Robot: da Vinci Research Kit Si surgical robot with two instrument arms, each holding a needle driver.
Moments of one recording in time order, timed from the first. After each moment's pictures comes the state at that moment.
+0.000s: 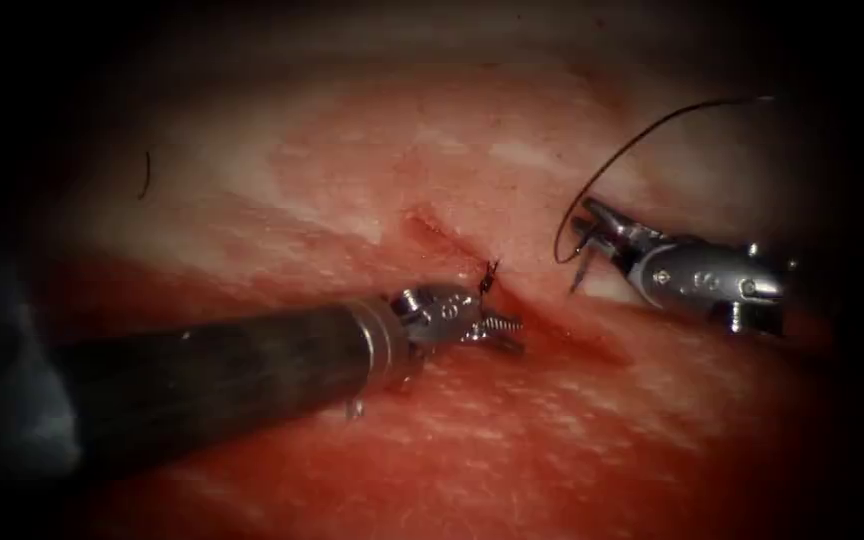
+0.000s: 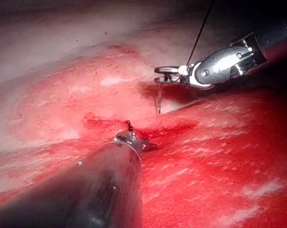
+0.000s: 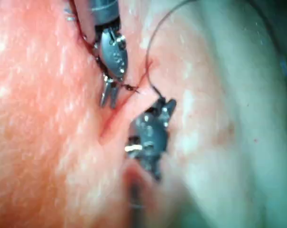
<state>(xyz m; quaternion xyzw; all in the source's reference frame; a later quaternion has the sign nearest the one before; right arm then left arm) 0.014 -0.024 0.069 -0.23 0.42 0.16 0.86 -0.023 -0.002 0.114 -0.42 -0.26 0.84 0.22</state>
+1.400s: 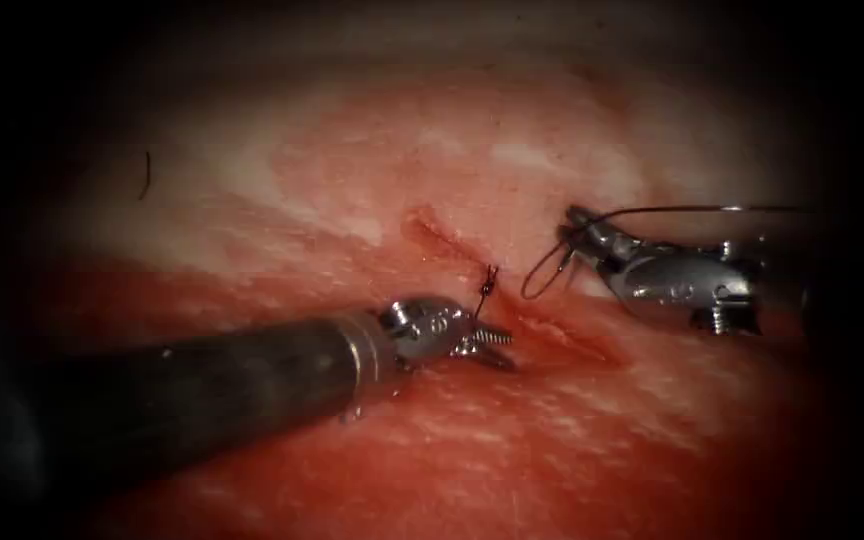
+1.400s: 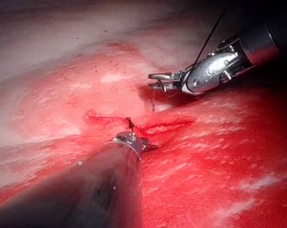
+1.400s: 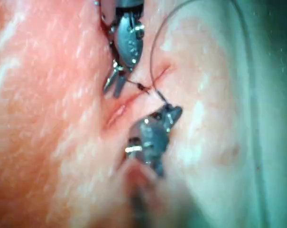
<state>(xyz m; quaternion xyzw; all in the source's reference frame) 0.014 -0.026 0.072 -0.27 0.40 0.07 0.87 -0.023 -0.003 0.113 -0.42 -0.27 0.84 0.22</state>
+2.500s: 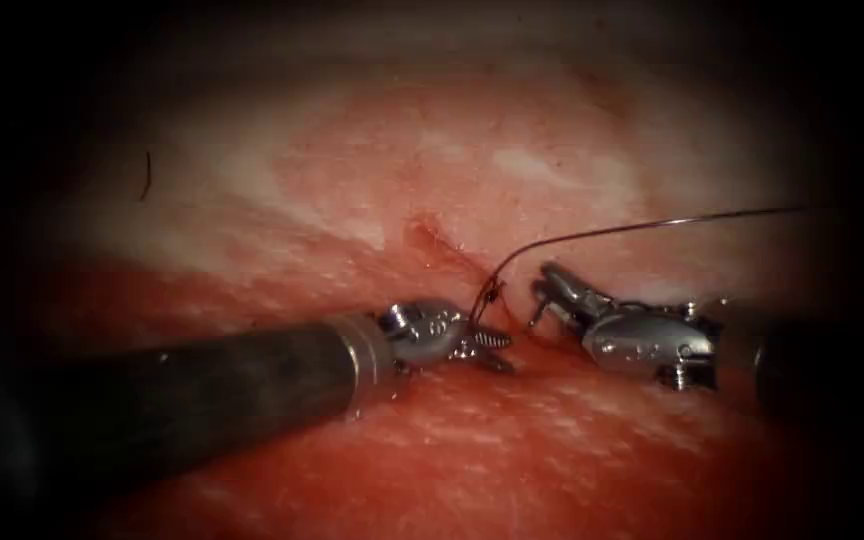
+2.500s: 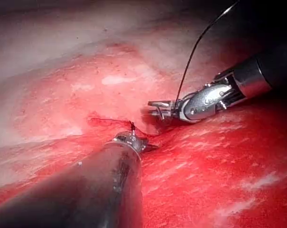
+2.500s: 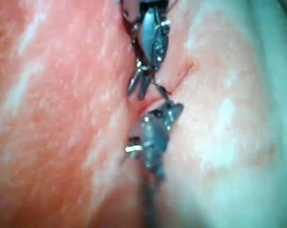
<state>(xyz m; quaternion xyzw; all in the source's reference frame) 0.014 -0.034 0.077 -0.22 0.38 0.09 0.89 -0.022 -0.002 0.113 -0.42 -0.27 0.84 0.22</state>
